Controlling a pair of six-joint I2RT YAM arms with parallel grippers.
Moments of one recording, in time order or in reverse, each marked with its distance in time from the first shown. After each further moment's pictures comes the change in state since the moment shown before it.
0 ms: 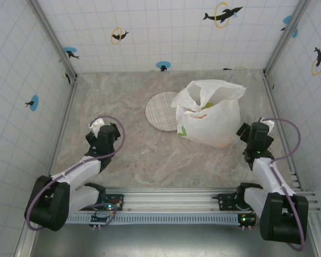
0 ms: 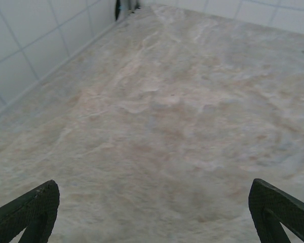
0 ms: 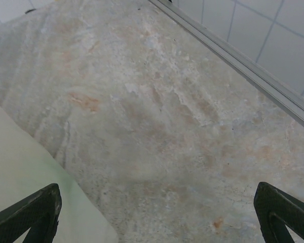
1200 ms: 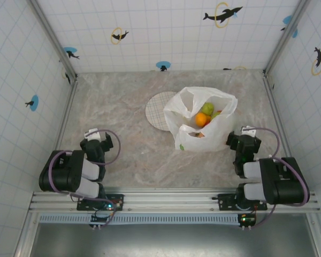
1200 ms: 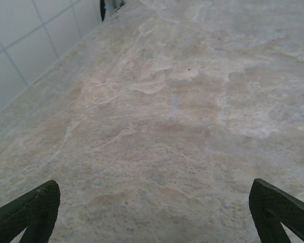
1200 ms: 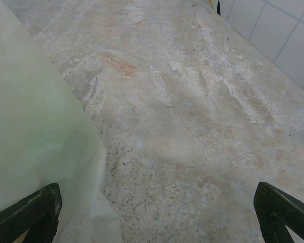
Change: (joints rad) left arm 0.317 0.370 -0.290 0.851 0.426 0.322; right arm 0.140 0.372 -0.262 0.763 0.050 -0.242
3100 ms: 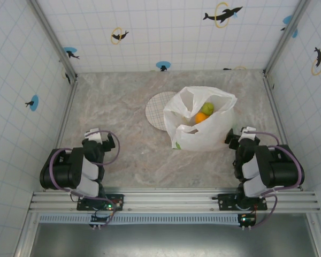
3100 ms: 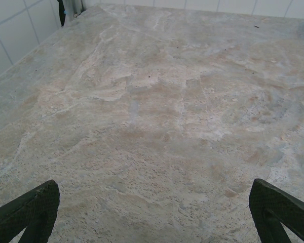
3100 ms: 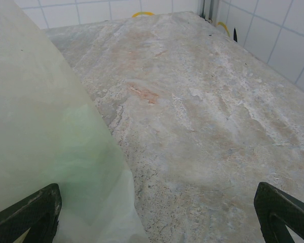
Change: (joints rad) left arm 0.029 0.023 -0.014 0.069 0.162 -0.011; right arm -0.013 0.161 -0.057 0.358 -0.079 0.020
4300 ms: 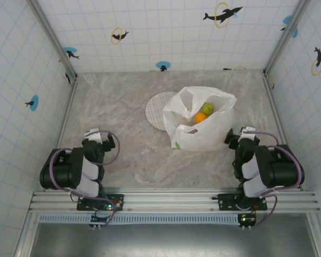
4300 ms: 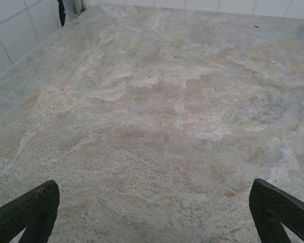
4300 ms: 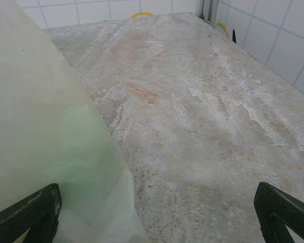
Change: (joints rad) left arm 0.000 0.000 0.000 0.000 0.000 0.000; right arm 0.013 0.000 0.000 0.000 0.018 -0.003
